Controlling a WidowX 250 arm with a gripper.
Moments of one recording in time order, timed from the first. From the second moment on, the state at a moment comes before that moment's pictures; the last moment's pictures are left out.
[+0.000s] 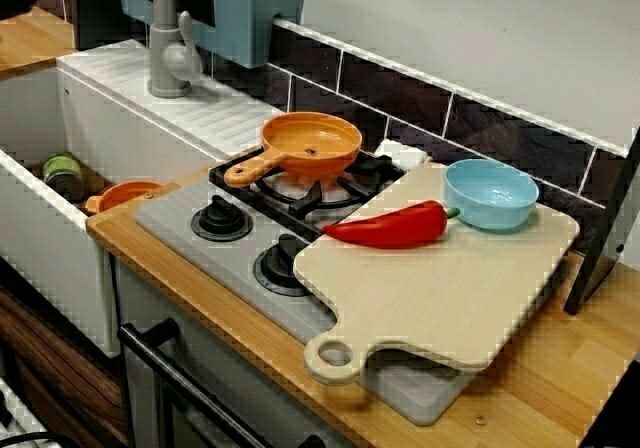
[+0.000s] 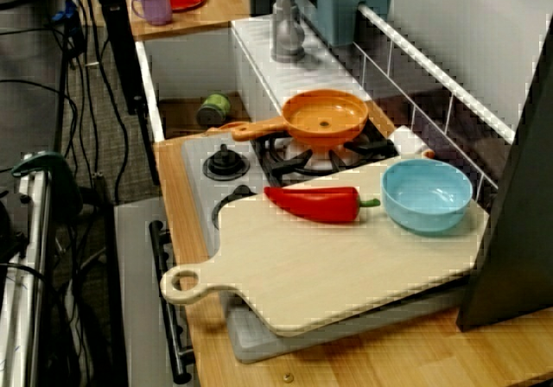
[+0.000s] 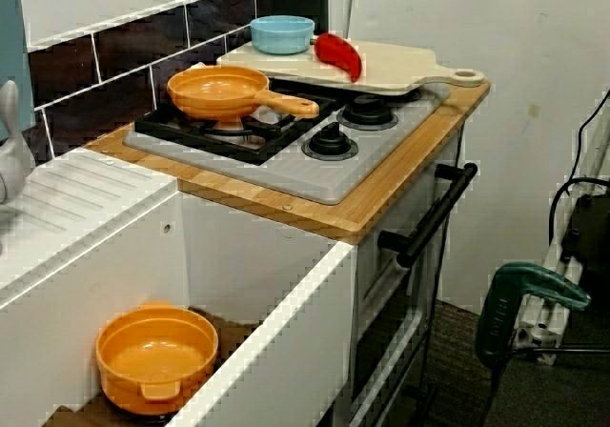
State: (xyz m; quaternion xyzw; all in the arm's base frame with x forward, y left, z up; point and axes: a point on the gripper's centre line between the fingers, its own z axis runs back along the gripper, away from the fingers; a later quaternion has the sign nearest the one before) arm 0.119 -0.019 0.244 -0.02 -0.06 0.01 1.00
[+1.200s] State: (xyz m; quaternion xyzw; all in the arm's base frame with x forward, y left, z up) arm 0.169 -0.070 0.209 -0.03 -0.11 0.01 0.99
